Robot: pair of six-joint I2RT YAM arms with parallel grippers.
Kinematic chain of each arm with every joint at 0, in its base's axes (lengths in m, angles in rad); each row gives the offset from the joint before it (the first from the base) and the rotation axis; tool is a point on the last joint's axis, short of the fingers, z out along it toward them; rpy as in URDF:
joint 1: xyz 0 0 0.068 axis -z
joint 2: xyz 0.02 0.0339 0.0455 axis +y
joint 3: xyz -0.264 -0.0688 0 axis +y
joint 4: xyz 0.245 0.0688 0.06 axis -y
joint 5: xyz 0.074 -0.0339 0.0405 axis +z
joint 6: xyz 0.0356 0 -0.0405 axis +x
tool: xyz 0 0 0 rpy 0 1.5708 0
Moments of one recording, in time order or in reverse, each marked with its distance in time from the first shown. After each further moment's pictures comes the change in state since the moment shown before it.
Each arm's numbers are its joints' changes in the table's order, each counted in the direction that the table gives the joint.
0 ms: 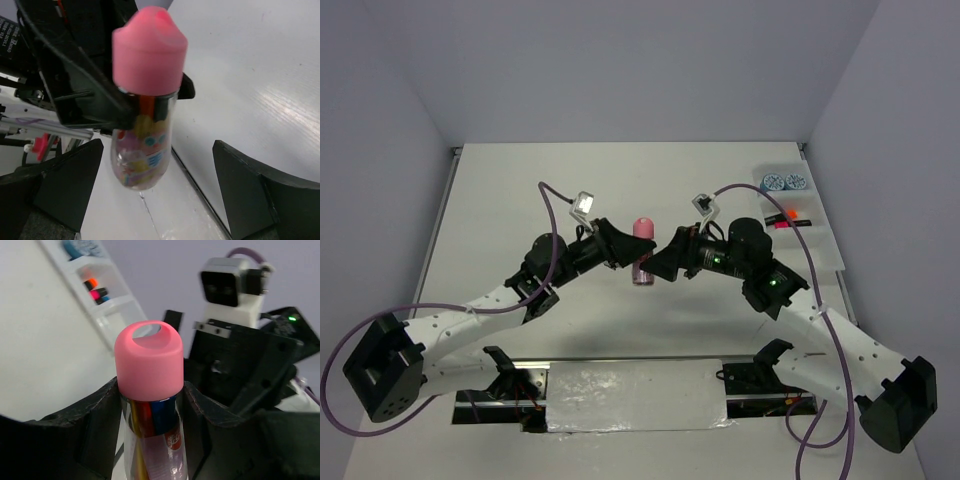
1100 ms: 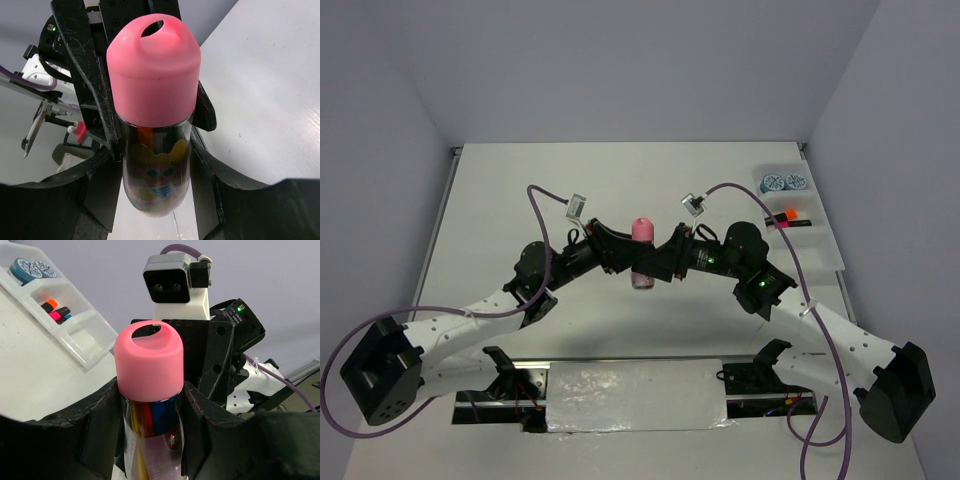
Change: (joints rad) left arm 0.013 -0.021 0.051 0.245 -0.094 0.007; right arm -0.050 0.056 0.050 0.313 0.111 0.147
